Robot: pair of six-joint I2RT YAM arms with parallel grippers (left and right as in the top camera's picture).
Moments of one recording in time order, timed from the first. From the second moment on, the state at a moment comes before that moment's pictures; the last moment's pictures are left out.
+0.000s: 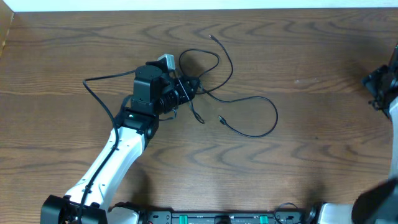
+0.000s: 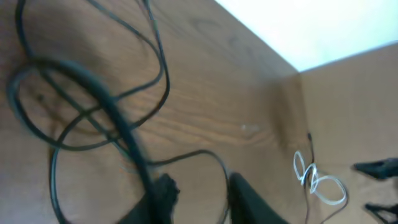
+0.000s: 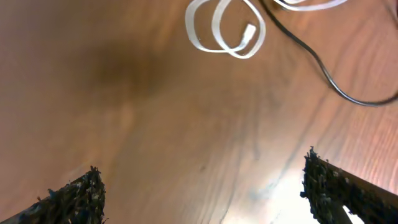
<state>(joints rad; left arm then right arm) -0.27 1.38 0.83 -0.01 0.44 -0.77 -0.38 1.59 1.35 -0.91 0.36 0.71</state>
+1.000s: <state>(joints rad) -0.27 1.38 0.83 -0.06 0.41 -0.77 -0.70 2.09 1.36 -0.14 -0.07 0.39</state>
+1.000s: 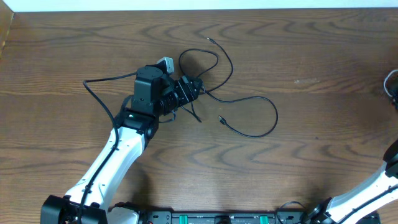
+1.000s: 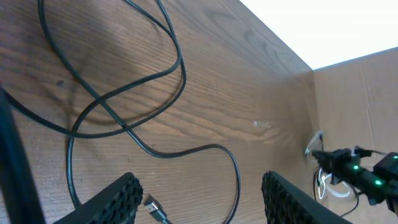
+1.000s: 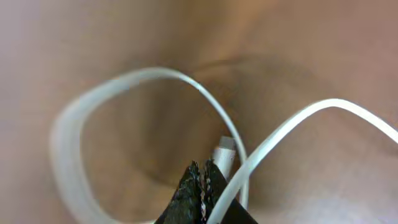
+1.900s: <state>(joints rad) -0.27 1.38 0.83 -0.11 0.36 -0.77 -0.52 2.14 1.55 -0.27 0.26 -0.15</state>
